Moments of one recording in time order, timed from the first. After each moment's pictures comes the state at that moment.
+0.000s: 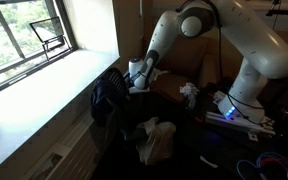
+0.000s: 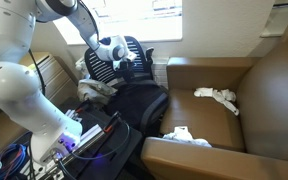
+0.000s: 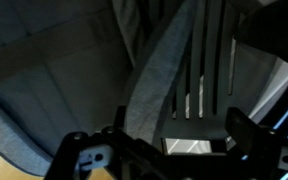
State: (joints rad) arm 0.32 0.98 -0.12 -1.83 0.08 2.86 0.93
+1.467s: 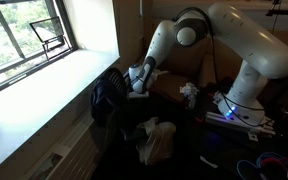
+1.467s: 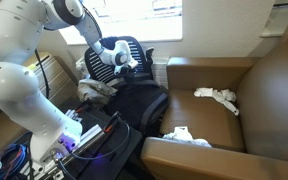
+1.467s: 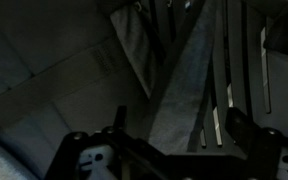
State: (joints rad) arm 0.30 1.10 -0.10 -1.73 0.16 2.76 1.00
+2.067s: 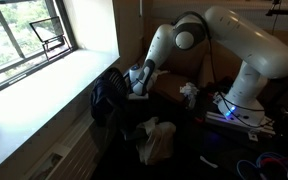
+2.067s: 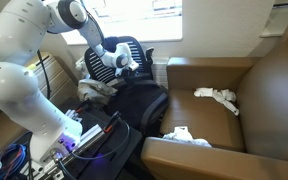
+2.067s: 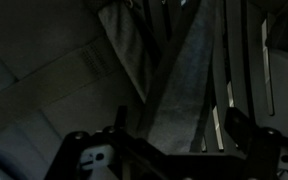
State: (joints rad) arm 0.29 1.15 -0.09 -1.69 0.17 2.78 1.00
